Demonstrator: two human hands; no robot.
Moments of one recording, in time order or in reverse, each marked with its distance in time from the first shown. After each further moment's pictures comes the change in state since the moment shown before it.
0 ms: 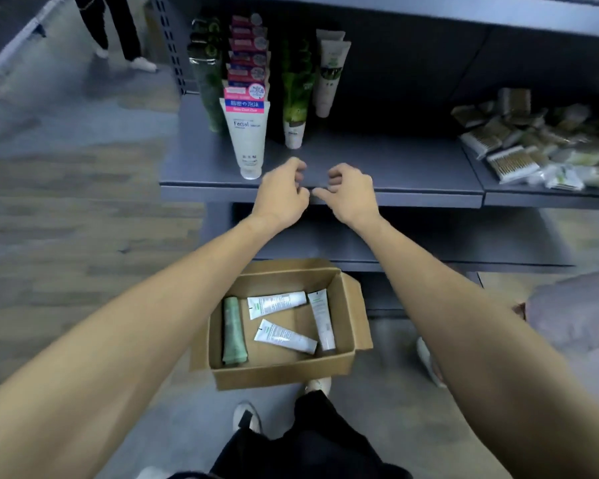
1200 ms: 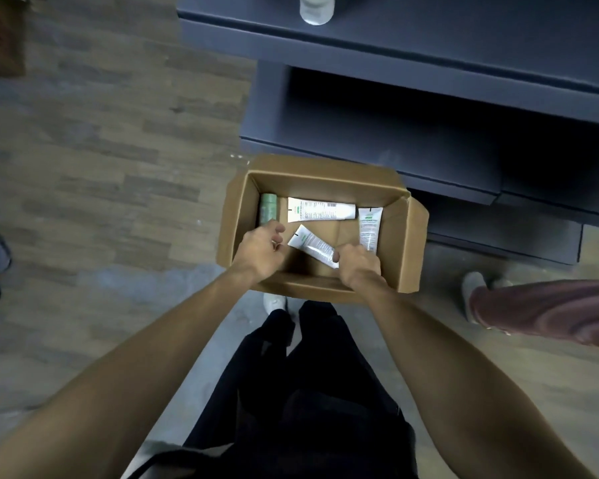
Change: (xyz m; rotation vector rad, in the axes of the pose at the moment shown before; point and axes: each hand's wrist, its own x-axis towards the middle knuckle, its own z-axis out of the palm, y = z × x) left_hand -0.181 -0.172 0.074 0.085 -0.259 -0.715; right_hand -0.144 0.154 0.189 -0.644 -0.840 0.060
